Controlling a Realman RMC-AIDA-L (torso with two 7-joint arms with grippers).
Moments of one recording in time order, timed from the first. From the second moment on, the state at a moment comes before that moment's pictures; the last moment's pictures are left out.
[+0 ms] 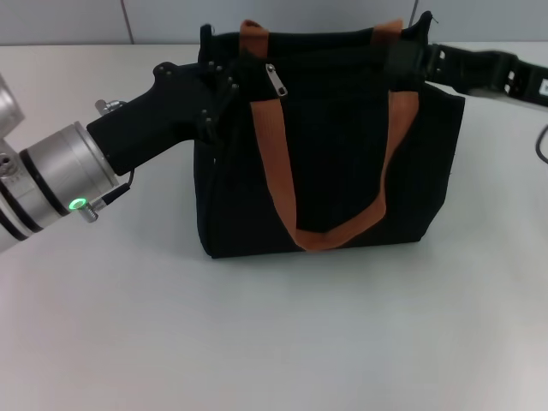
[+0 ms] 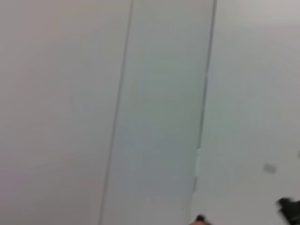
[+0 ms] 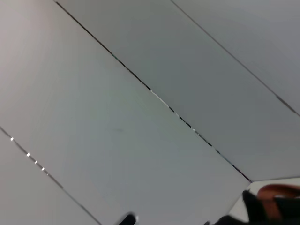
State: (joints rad) left arm -0.47 -2.07 1.35 0.46 0.93 1.35 -0.95; right arm 0.61 1.99 -0.70 -0.53 -1.64 -1.73 1.95
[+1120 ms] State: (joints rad) left arm -0.48 -2.07 1.32 0.48 0.93 1.33 -0.98; right arm 0.82 1.91 -0.76 -0.31 -1.67 -1.57 2.62
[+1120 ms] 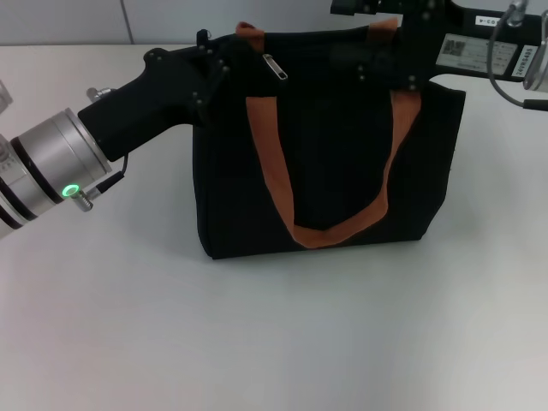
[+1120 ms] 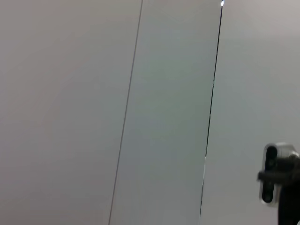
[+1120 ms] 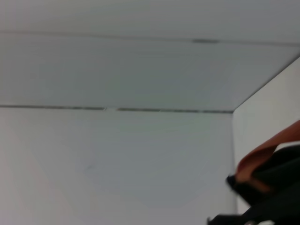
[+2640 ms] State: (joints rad) left arm -0.51 -2.07 1.30 0.48 0.92 1.35 -0.99; right arm 0.87 1.99 -0.82 -0.37 -1.68 -1.50 2.38
